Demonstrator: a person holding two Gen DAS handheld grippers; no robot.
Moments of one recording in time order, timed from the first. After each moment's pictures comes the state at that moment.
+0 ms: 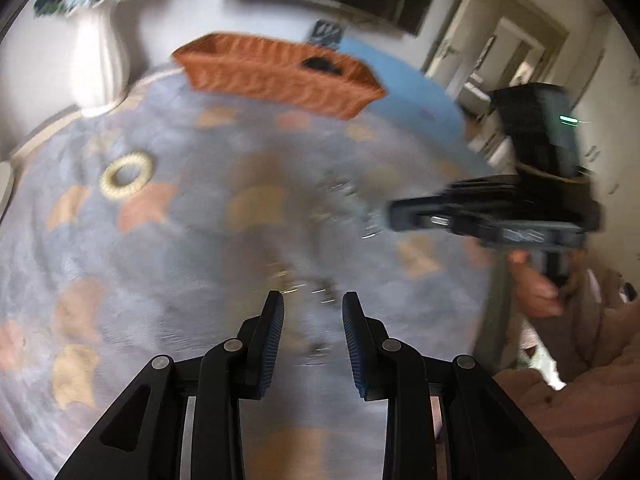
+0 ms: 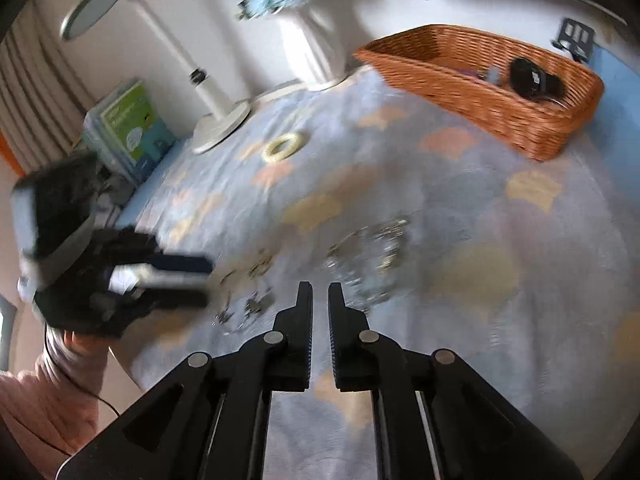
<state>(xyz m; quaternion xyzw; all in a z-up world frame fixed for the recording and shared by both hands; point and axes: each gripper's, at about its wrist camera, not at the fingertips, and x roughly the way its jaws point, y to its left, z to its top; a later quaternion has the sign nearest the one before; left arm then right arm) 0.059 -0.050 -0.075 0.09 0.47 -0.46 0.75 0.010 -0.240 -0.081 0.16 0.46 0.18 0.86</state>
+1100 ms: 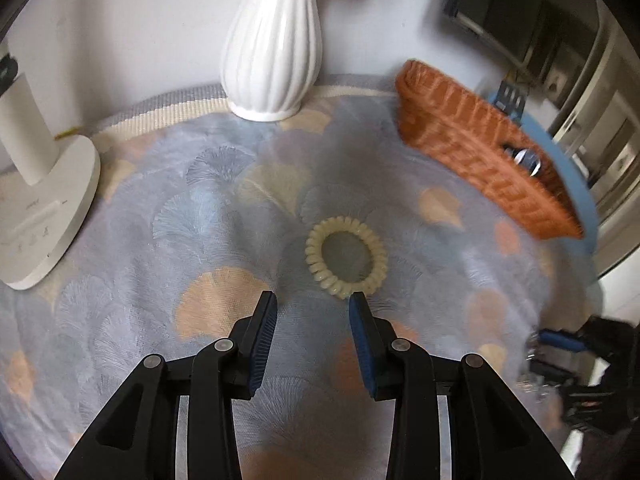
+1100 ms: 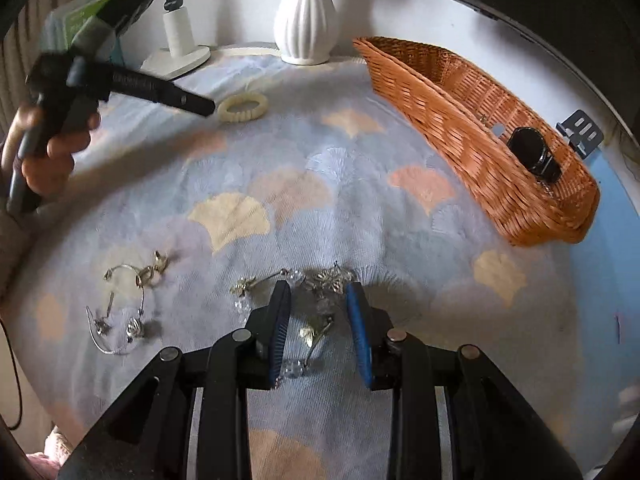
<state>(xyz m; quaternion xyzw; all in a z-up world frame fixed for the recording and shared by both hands) 0.235 -0.013 -0.097 0.02 0.50 -0.26 0.83 0.046 -0.205 -0.096 -0.06 0.48 0.10 0.87</state>
